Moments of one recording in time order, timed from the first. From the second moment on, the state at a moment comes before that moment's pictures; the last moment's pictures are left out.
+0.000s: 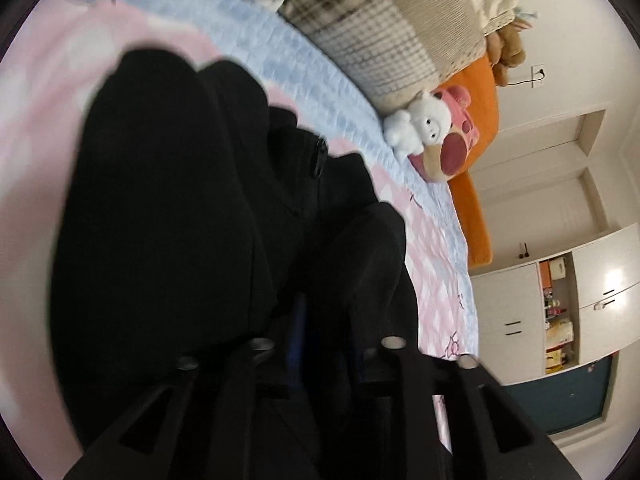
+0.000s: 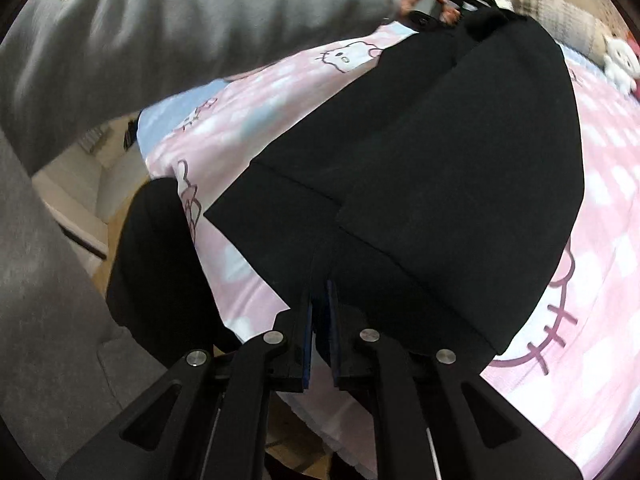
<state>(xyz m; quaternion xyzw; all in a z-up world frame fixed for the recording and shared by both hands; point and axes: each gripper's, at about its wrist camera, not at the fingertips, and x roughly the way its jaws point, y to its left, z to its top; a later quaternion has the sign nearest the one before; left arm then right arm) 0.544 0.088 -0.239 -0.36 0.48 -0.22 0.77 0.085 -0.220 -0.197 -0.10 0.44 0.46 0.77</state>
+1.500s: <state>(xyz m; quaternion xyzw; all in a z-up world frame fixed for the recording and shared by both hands) 0.385 -0.089 -0.142 0.02 0.53 -0.11 0.84 0.055 -0.248 -0.206 0.02 0.37 0.36 0.86</state>
